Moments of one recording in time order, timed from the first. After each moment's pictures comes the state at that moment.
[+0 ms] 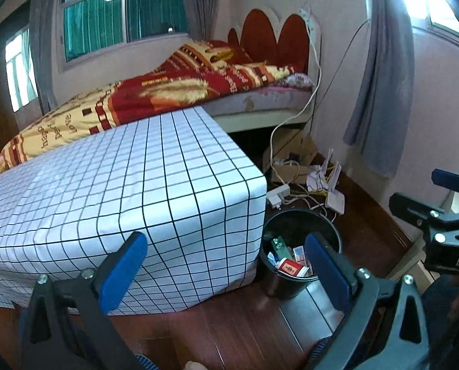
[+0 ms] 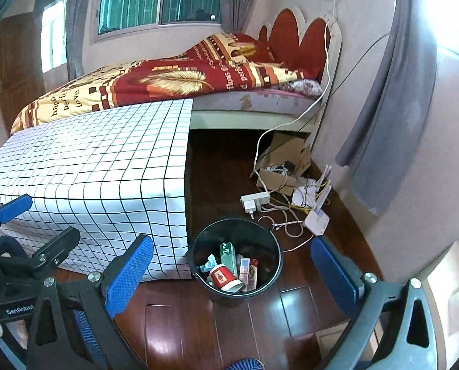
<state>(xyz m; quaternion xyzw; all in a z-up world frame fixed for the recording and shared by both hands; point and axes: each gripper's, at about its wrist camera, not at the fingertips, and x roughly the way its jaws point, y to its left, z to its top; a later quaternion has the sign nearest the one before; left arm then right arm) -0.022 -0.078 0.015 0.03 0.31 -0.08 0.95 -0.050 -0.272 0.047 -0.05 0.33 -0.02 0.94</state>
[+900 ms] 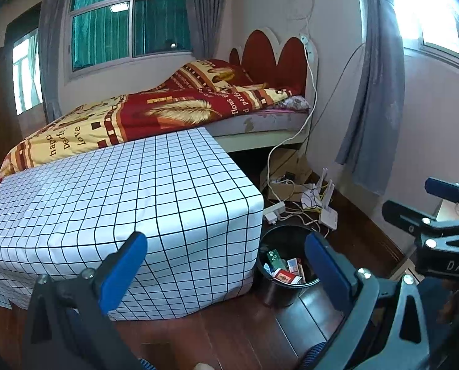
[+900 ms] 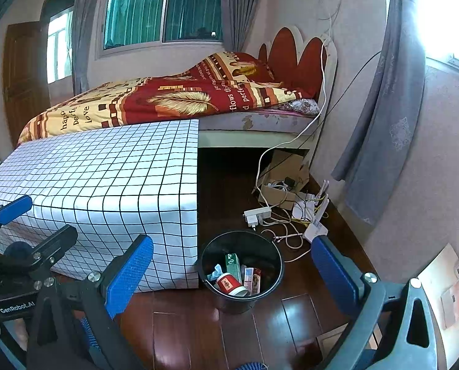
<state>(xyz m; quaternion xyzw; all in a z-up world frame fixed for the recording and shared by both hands) -0.054 -0.056 0.037 0.02 0.27 -0.08 0.96 -0.089 -0.256 0.072 -0.05 0.30 -0.02 0.95</state>
